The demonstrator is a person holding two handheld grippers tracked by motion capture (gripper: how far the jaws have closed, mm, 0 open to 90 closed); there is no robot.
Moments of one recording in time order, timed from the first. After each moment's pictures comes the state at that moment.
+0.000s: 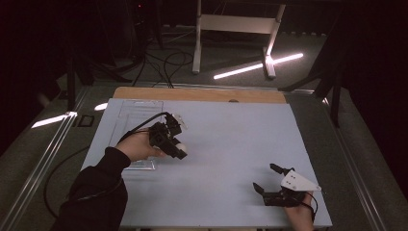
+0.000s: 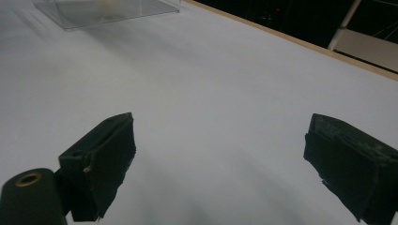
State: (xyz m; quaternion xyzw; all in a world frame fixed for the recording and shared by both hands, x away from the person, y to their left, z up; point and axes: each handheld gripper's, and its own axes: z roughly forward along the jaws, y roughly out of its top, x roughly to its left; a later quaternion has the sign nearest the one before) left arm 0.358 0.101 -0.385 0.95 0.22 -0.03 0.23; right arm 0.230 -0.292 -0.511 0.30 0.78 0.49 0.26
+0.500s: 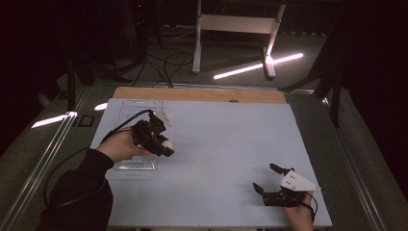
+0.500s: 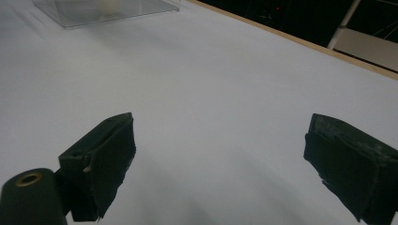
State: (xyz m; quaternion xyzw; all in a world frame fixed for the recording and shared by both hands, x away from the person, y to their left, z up) left arm 0.349 0.140 -0.371 0.94 0.23 0.00 0.23; right arm 0.229 -0.291 -0.511 0.30 0.78 0.49 0.26
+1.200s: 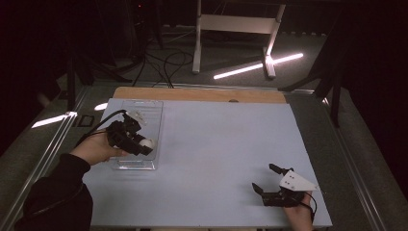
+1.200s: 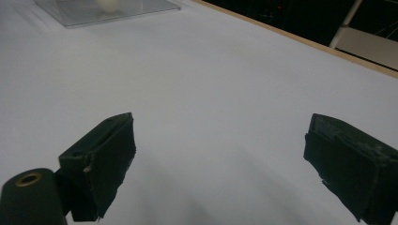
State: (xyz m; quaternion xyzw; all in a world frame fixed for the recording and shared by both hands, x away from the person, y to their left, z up) left arm 0.346 0.199 -0.376 0.93 0.28 0.02 0.23; right arm 0.230 -0.290 -0.512 0.30 0.78 0.49 0.25
